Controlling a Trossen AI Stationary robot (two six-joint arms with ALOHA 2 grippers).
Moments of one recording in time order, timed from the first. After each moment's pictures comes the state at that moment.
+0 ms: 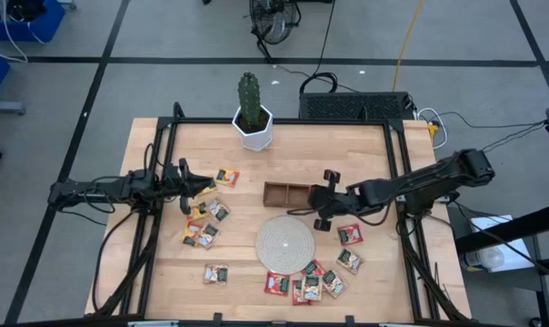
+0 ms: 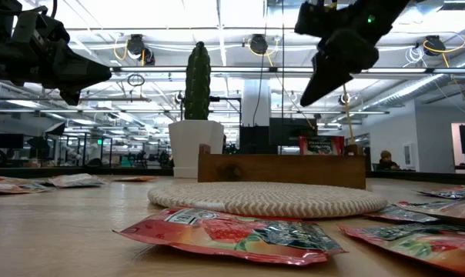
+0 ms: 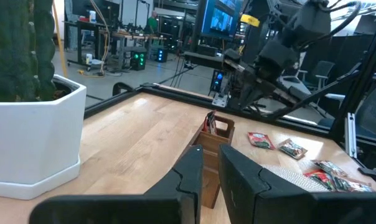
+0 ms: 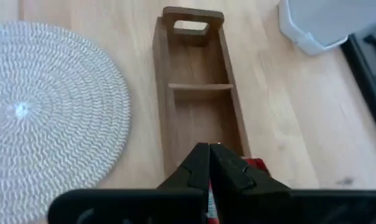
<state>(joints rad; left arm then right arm) 0.01 0.07 0.02 0.06 -0.18 -0.19 0.21 1.43 0.94 -0.48 0.47 0.18</state>
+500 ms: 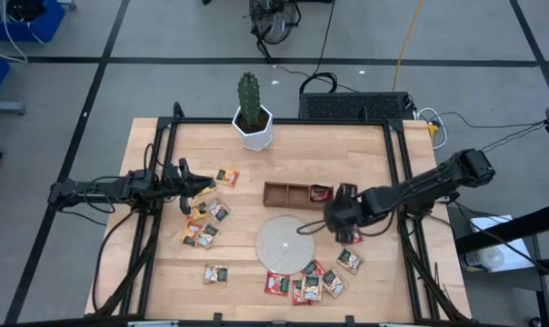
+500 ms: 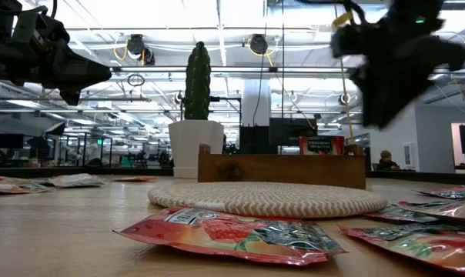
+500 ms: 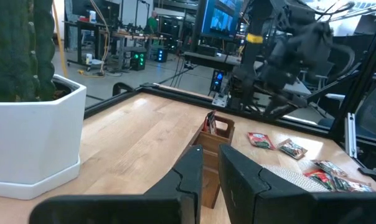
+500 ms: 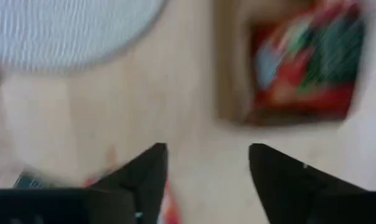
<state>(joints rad) 0.01 0.07 0.02 0.06 -0.18 -0.19 0.31 1.44 0.94 -0.87 0.25 0.41</state>
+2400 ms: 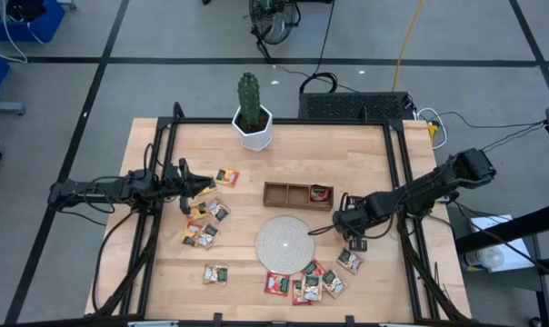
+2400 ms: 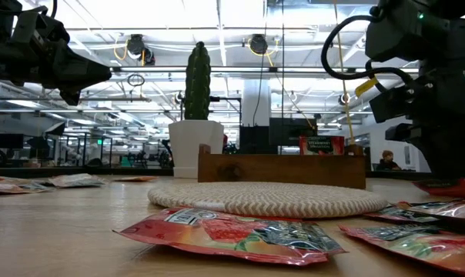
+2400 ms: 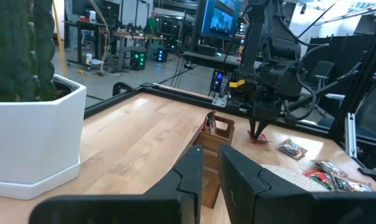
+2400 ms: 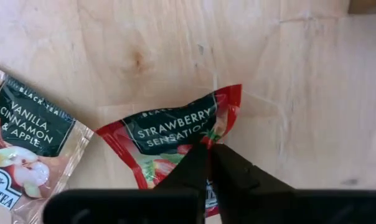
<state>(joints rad) 0.01 0.07 0.02 0.06 -0.18 -0.19 0.30 1.45 0.57 -0.62 -0.04 0.38</state>
